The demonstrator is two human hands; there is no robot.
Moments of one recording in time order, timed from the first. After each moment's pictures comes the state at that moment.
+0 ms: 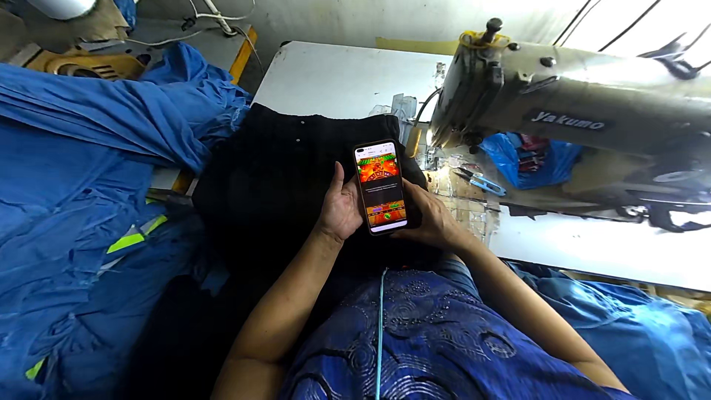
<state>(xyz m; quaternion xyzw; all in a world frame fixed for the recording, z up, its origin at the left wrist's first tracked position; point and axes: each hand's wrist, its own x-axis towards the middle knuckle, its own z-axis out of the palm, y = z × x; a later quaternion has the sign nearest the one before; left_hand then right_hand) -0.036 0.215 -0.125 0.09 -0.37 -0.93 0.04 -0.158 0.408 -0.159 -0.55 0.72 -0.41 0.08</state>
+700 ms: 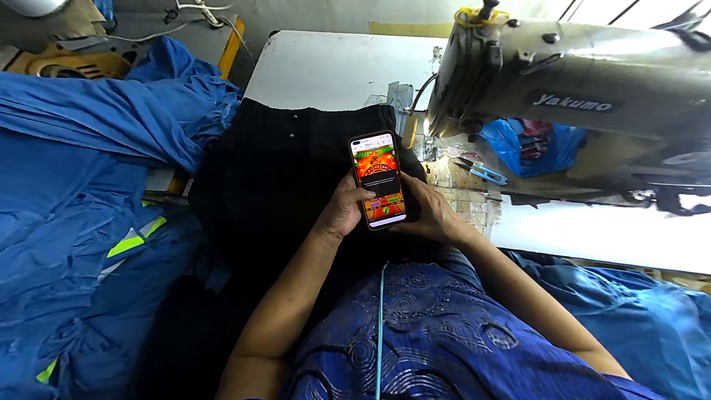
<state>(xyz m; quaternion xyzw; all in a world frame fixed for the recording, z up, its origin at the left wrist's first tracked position) -0.035 0.223 -0.122 0.10 -0.51 -0.85 0.07 -0.155 0.409 -0.163 -0.55 0.72 -0.43 0.06</state>
